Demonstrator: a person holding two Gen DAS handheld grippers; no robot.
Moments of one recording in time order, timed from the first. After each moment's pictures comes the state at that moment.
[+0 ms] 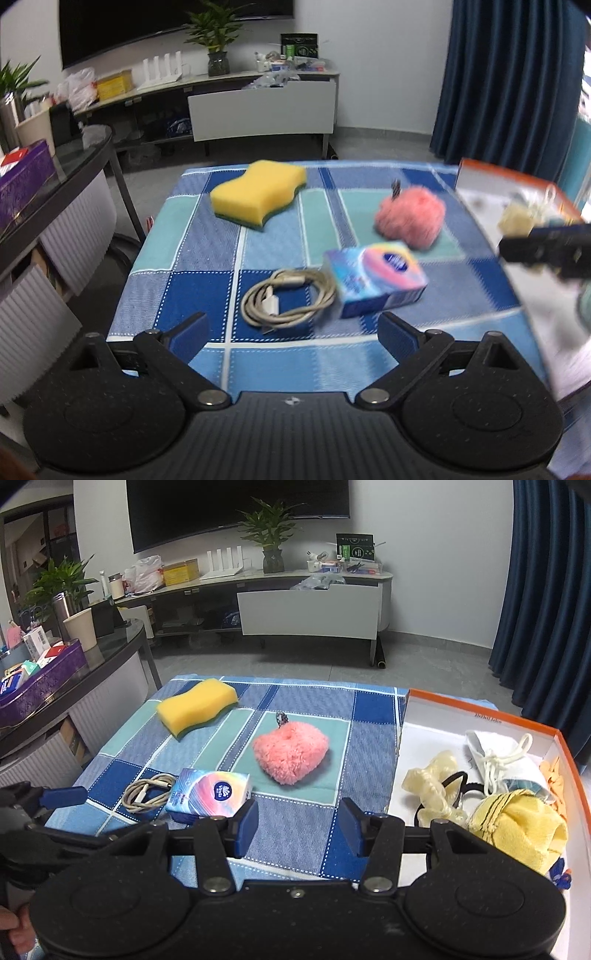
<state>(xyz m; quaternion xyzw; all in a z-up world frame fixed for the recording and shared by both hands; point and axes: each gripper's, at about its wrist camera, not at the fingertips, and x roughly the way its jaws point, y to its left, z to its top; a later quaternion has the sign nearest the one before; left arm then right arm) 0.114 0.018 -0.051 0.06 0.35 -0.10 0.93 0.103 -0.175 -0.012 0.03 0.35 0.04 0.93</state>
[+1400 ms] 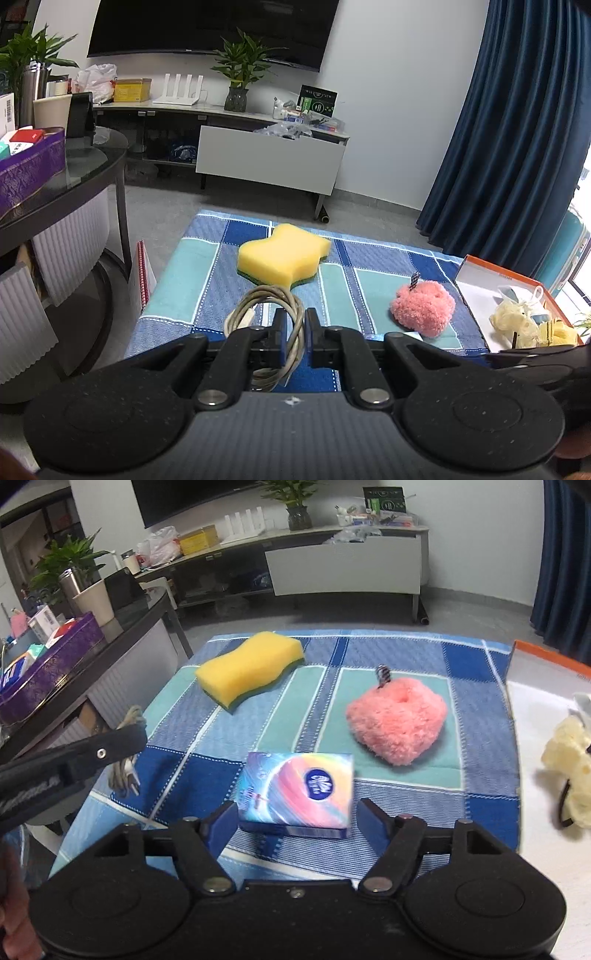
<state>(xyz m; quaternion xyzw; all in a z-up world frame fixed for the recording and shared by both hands) 0.137 0.067 -0.029 -0.07 0.28 -0.13 0.95 0.159 -0.107 -0.055 0.07 0.41 0.09 0.90</state>
